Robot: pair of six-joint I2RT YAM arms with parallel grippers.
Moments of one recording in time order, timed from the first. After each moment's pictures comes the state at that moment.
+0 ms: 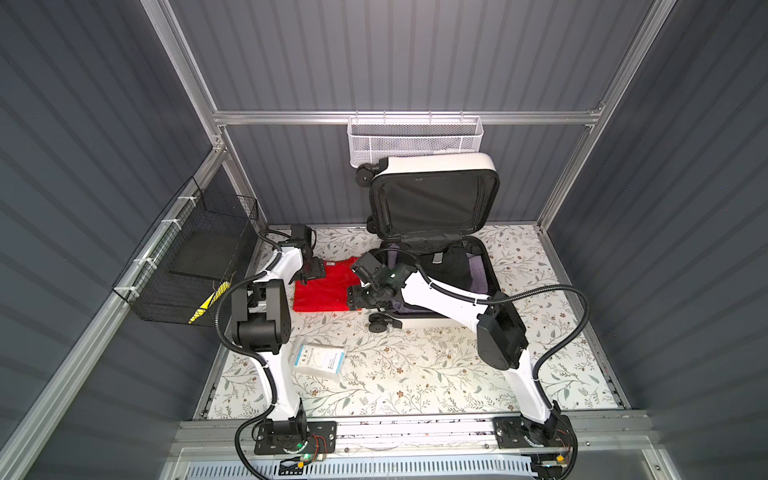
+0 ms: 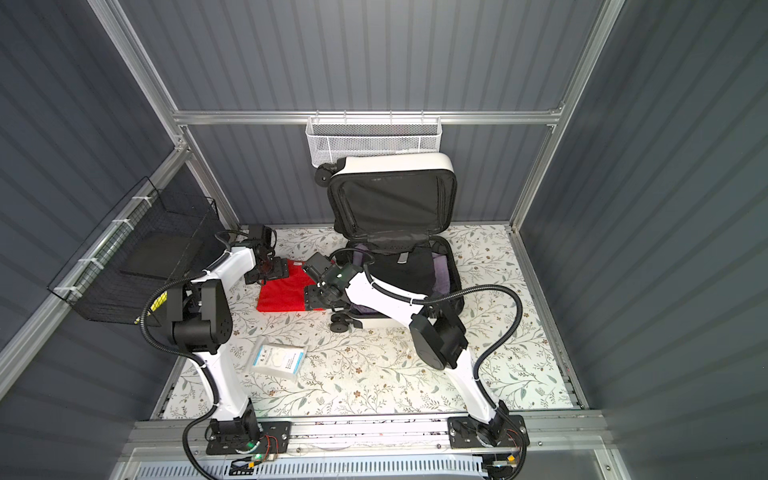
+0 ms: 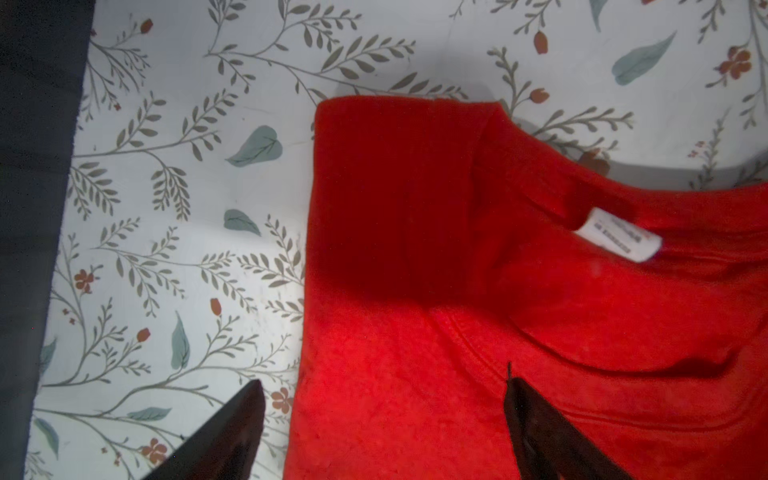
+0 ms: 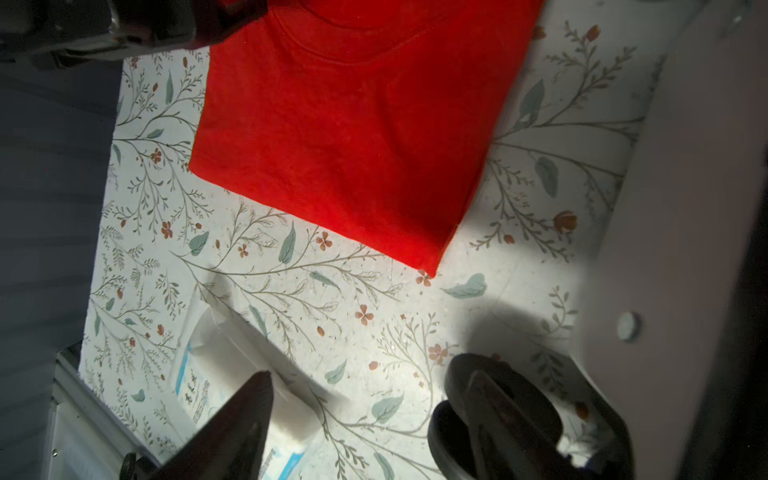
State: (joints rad) left arm -0.01 2.02 1.57 -0.73 -0.18 -0.19; right arm 0.95 2.24 2.01 -0.75 -0.02 0.68
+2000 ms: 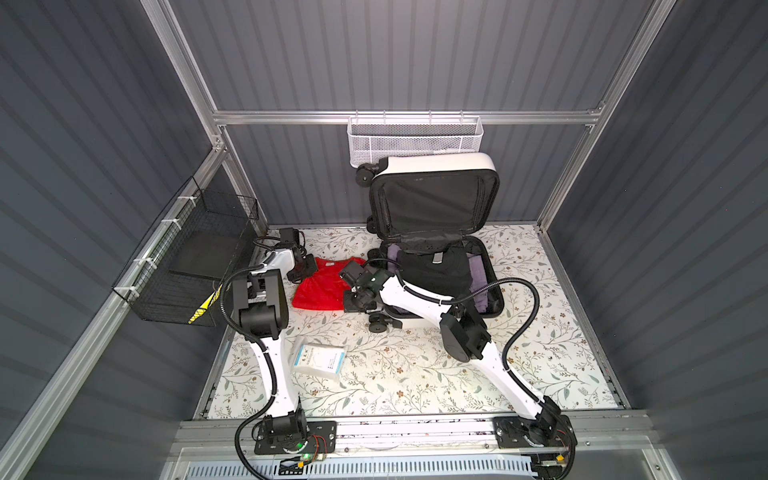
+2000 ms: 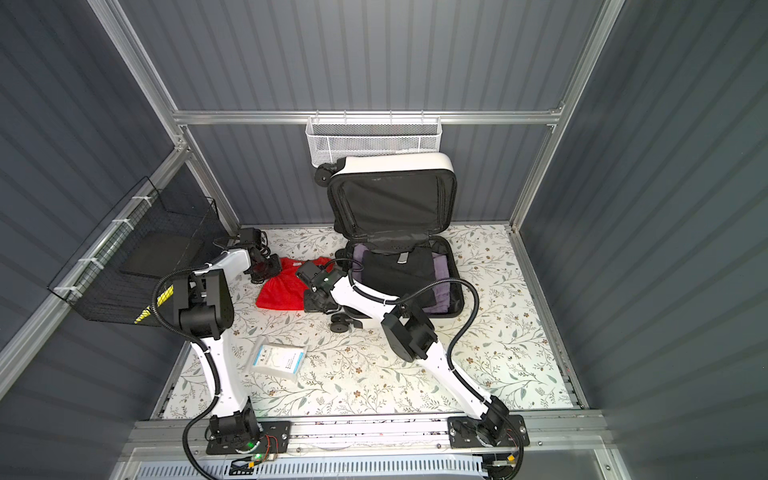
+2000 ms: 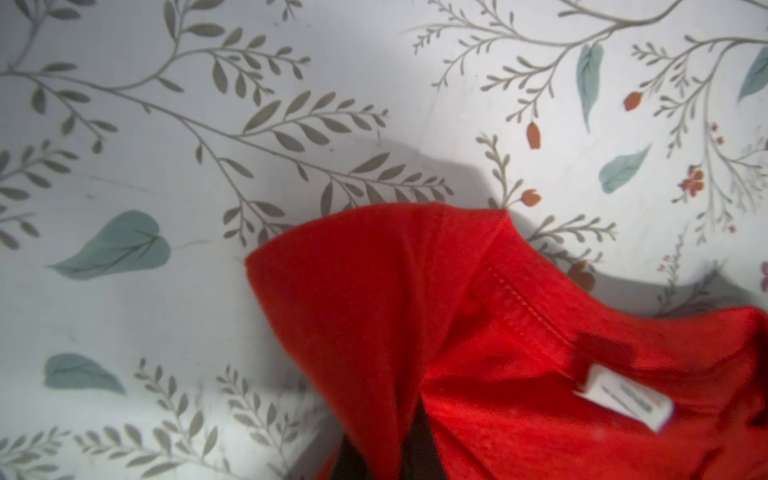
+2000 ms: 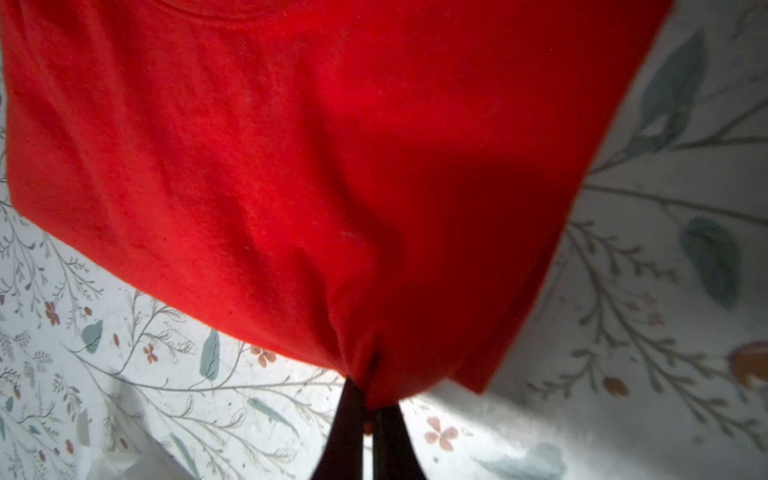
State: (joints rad) left arm 0.08 2.16 1.62 -0.56 0.13 -0.24; right arm 0.93 2.57 2.32 -0.80 -0.07 0.73
